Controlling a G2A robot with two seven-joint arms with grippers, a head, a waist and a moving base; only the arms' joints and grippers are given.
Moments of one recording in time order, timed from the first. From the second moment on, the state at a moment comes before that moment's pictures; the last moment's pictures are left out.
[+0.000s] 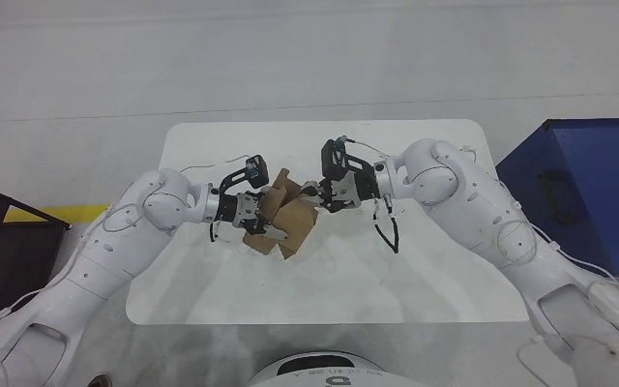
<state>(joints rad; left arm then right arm) 0.88 -0.86 -0.74 -1.41 0.31 -0.88 -0.74 -0.75 -1.02 0.69 -1.44 -0.29 -0.87 0.71</state>
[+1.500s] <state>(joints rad) 1.14 -0.80 -0.95 -1.66 1.11 -0.58 -0.19 -0.85 -1.00 0.83 -1.42 -0.22 -0.67 0.69</state>
